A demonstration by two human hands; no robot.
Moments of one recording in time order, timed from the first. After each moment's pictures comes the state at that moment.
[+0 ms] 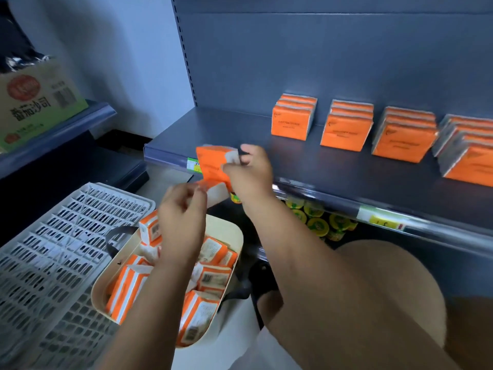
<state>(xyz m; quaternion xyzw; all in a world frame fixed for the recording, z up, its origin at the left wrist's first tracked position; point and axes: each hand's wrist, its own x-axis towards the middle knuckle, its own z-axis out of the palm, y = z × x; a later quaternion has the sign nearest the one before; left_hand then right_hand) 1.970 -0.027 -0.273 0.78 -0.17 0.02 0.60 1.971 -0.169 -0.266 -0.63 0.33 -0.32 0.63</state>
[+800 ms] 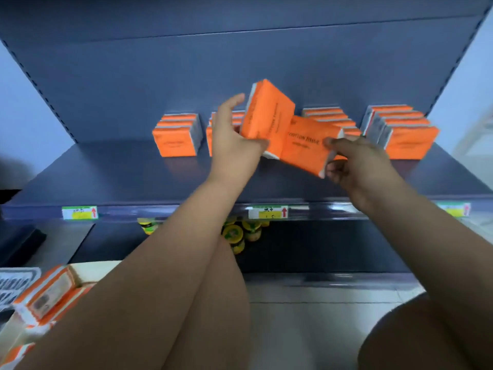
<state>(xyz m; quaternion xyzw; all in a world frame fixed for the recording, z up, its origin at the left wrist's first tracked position) 1.830 -0.295 -0.187 0.59 -0.43 -0.12 0.67 1.638 -0.374 -0.199 -0.48 0.42 -0.47 0.61</state>
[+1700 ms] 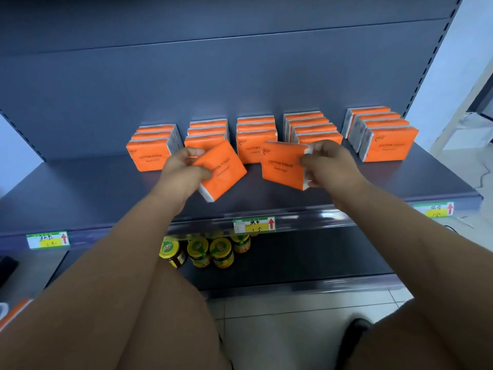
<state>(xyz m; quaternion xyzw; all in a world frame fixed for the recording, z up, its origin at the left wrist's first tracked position) 1.915 -0.309 -0.226 0.69 -0.34 -0.31 0.56 1.648 -0.414 -0.223 -0.61 0.49 -0.39 0.48</state>
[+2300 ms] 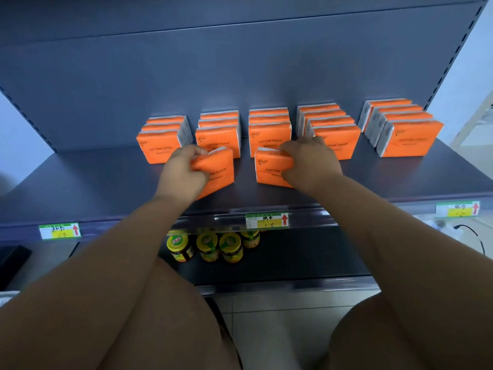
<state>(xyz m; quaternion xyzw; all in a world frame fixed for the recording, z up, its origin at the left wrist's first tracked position) 1.942 -0.296 -0.251 0.75 -0.48 -0.10 0.45 1.704 -0.422 -0.236 -0.87 0.47 -0.15 0.03</state>
